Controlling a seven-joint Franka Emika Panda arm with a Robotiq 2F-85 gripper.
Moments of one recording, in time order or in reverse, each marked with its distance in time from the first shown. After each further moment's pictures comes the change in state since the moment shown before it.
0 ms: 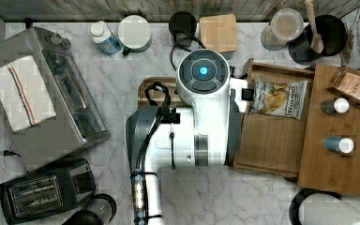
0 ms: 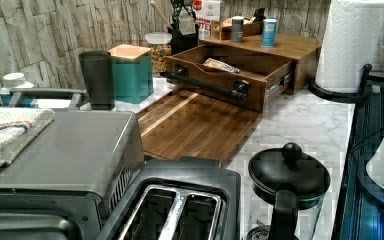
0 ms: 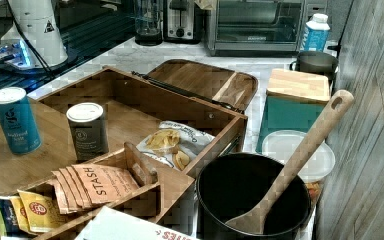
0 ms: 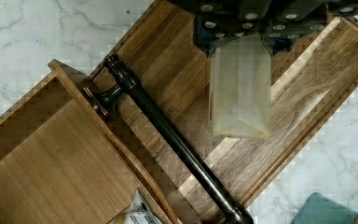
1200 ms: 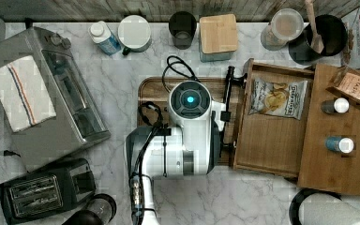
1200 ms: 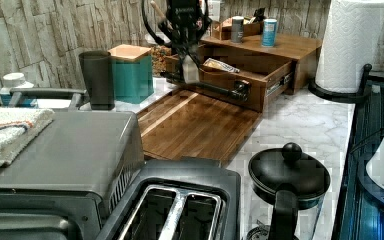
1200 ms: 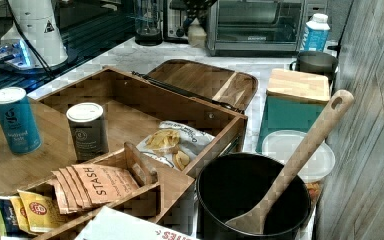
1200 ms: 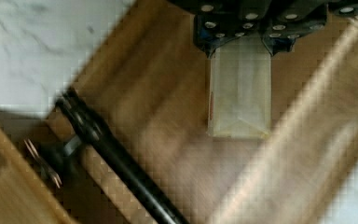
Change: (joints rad) arm 0.023 -0.007 0.033 -0.290 0.076 0.250 0.094
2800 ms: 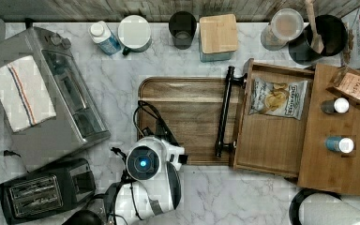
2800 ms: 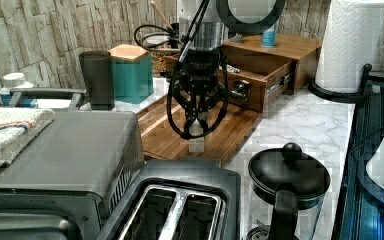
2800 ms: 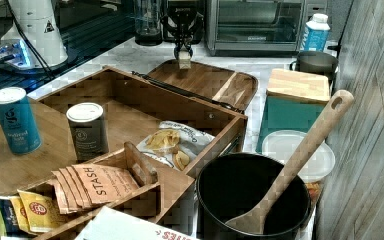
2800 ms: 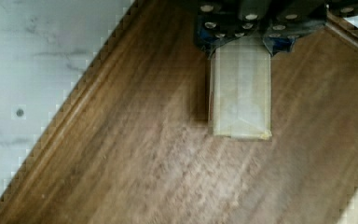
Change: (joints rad) arm 0.099 -0.015 0.126 -0.406 -0.037 0.562 0.324
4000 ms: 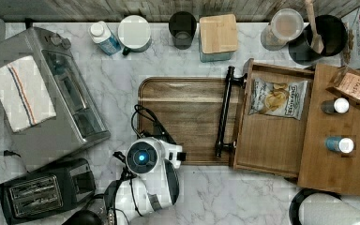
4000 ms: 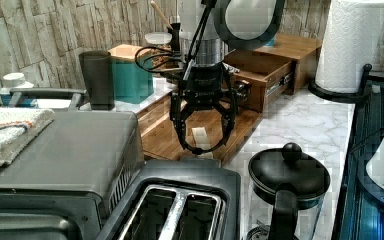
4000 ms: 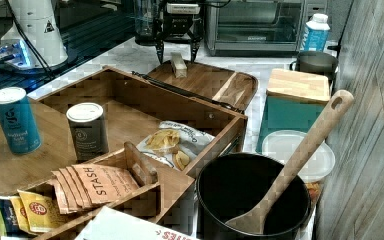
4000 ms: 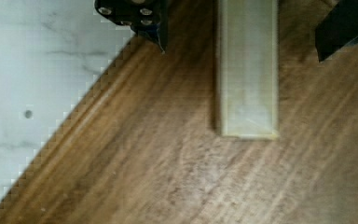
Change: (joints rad) arm 0.011 0.066 -0.004 0.010 -0.004 -0.033 -0.078
